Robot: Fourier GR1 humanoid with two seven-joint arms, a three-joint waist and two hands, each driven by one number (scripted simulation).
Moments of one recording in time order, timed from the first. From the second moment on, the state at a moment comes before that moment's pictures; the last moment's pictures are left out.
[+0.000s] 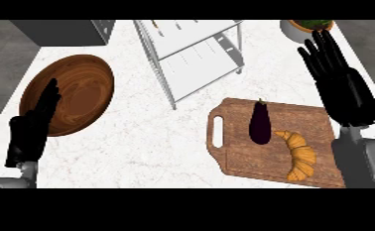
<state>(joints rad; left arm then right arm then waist) -0.03 0.46 -0.08 -1.48 0.08 0.24 0.08 -0.27 -0.29 -0.06 -1.55 -0.43 0.10 0.02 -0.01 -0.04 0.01</state>
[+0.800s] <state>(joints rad) -0.11 0.28 -0.19 -1.53 0.25 0.11 0.18 0.12 -0.11 -0.05 -1.63 0.19 -0.55 -0.31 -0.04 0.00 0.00</state>
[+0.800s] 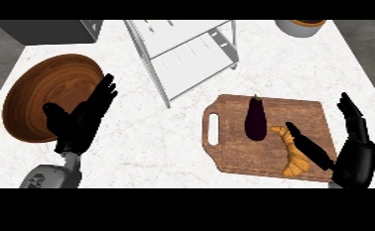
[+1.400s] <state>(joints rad) -0.16 0.25 -0.20 -1.50 0.26 0.09 0.20 0.34 -0.08 0.11 -1.72 0.90 -0.64 0.21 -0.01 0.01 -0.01</state>
